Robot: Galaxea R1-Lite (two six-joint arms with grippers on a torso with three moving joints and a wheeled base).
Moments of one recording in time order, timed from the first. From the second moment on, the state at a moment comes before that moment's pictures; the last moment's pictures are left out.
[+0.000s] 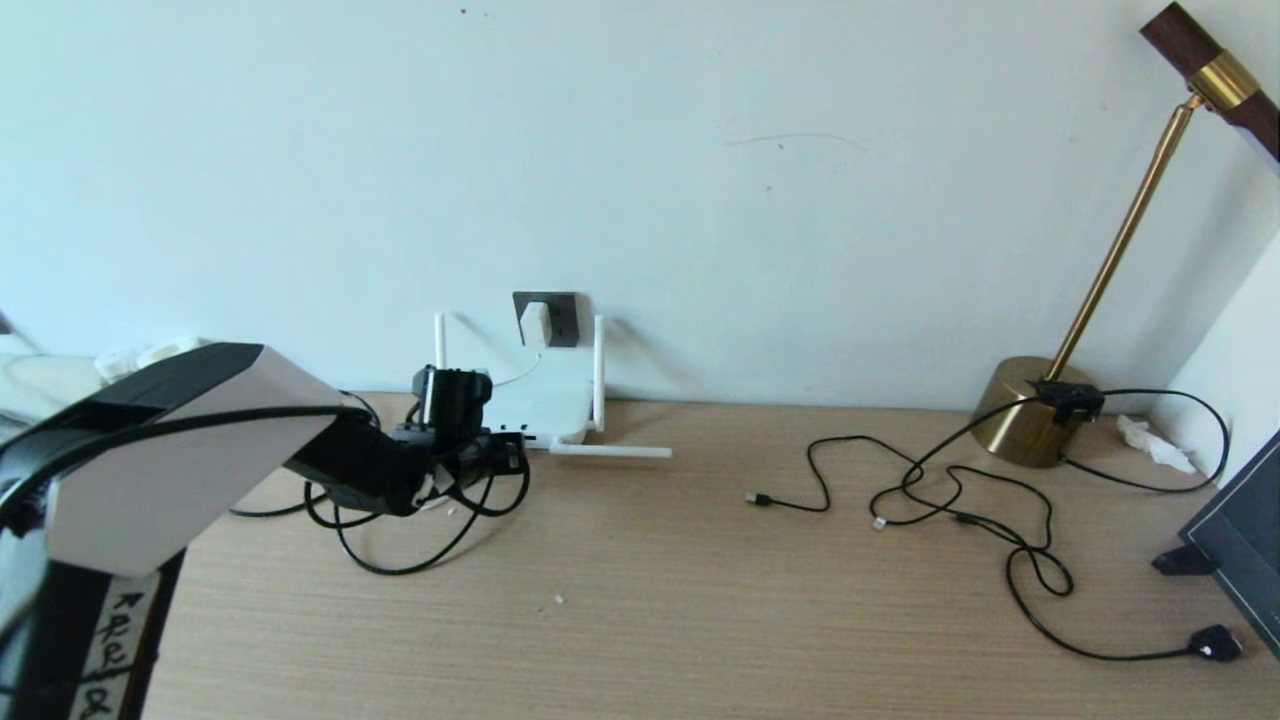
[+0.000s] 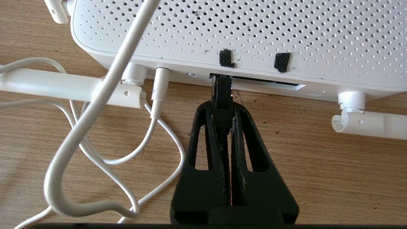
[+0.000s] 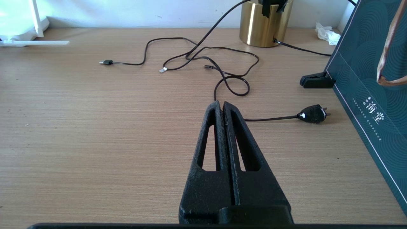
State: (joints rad) left arm -0.22 2.34 -1.32 -0.50 0.20 -0.13; right arm 0.00 0.00 0.00 0.00 -0.02 0.04
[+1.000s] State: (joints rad) left arm -0.21 2.38 -1.36 -0.50 0.20 -0.12; right arm 0.00 0.00 0.00 0.00 -0.02 0.04
